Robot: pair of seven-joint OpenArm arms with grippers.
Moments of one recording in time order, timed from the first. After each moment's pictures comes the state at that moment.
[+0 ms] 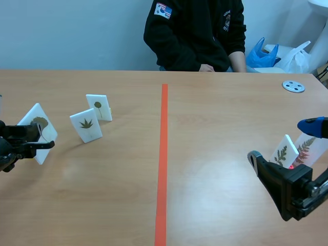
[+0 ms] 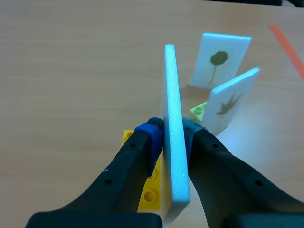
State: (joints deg) left arm 7.5 -19.6 -7.1 72.7 -19.8 -13.4 -5.5; right arm -43.8 30.5 12.4 114.4 16.9 24.2 4.0
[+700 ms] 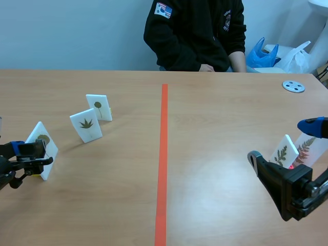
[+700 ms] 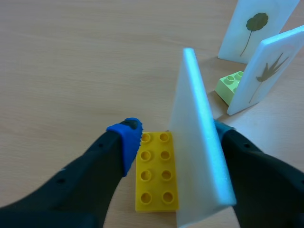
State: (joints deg) left arm 6.3 -18.9 -7.1 63.0 -18.5 -13.4 -11.4; right arm -43.8 30.5 12.4 114.4 16.9 24.2 4.0
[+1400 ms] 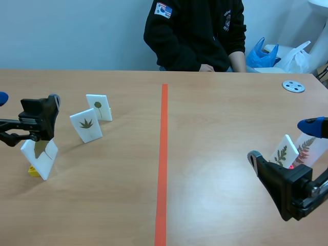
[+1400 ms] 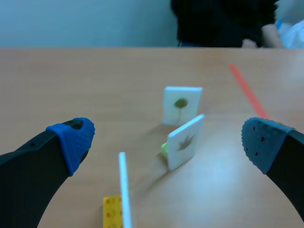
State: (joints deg) left arm 19.3 -18.9 -11.1 99.7 -20.9 -15.3 0.8; right arm -43.8 30.5 12.4 114.4 16.9 24.2 4.0
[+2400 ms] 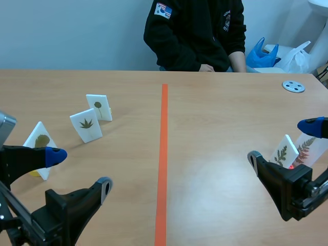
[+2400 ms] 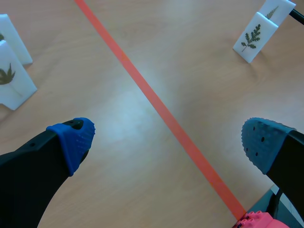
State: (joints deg) left arm 43.3 -19.1 -7.0 117.7 -20.7 -32.2 8.3; right arm -43.8 30.5 12.4 114.4 16.9 24.2 4.0
